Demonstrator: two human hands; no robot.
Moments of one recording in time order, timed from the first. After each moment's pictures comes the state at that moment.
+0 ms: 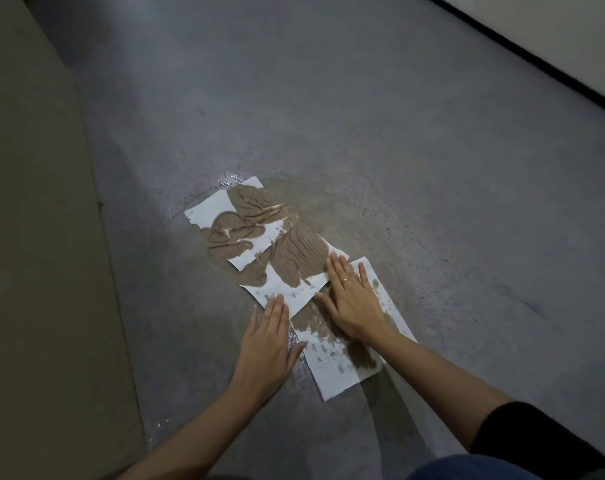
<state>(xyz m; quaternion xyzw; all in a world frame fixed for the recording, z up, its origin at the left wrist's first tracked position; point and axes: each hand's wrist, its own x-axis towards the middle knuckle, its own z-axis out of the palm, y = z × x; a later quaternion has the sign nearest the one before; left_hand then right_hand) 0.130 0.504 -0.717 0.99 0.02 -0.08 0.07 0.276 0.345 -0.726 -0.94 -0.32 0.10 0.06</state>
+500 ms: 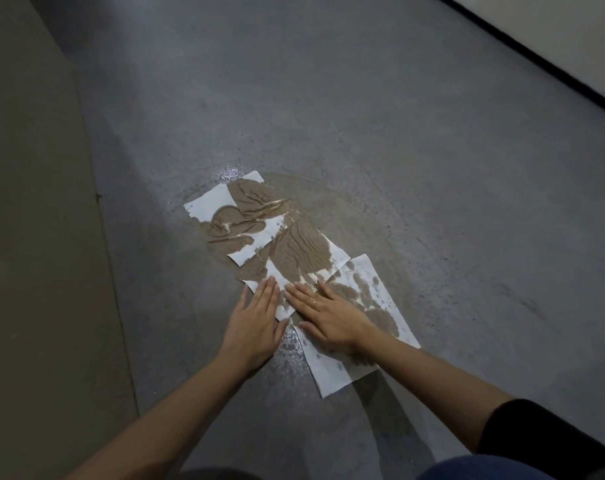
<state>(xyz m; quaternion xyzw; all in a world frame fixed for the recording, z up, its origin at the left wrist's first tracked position) 0.153 0.535 -0.726 1.00 0.01 -0.08 0.03 0.255 0.358 -0.727 -0.82 -0.55 0.14 0.02</state>
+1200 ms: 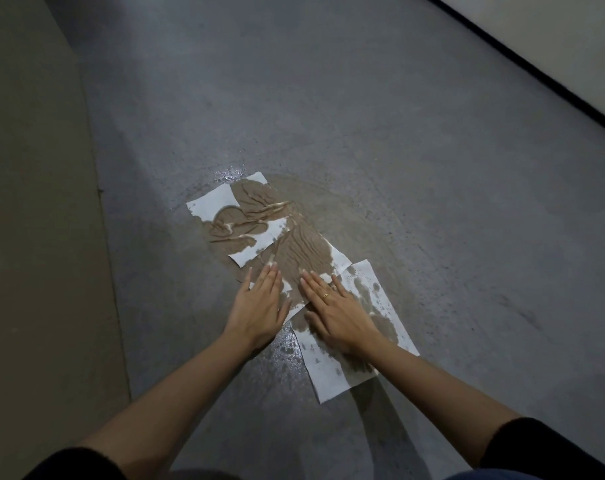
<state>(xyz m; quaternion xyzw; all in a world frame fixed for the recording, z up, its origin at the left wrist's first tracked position) 0.184 0.542 -0.719 1.00 0.00 -0.09 0.02 0.257 0.354 -0.726 -0.88 -0.47 0.10 0.00</state>
